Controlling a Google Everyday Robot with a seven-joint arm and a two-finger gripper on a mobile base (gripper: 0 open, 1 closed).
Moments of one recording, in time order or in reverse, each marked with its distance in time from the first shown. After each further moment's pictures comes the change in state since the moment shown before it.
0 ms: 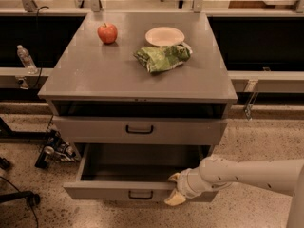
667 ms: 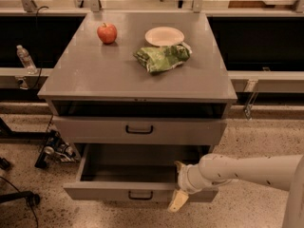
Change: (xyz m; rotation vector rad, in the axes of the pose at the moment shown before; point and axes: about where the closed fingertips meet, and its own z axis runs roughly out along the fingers) arm 0.001 -0.012 -0.005 0.034 0.025 0.000
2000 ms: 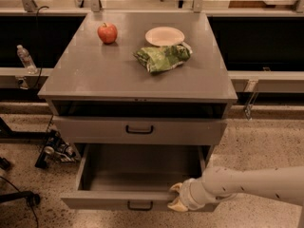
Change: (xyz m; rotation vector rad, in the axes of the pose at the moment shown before) arm 0.015 0.054 -0.005 -0.063 0.008 0.039
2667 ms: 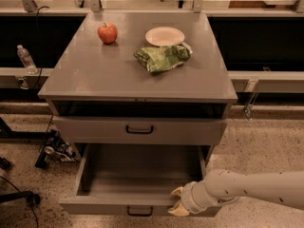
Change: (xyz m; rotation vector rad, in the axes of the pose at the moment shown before) arm 0.005 0.014 -0.001 -0.023 -0.010 0.025
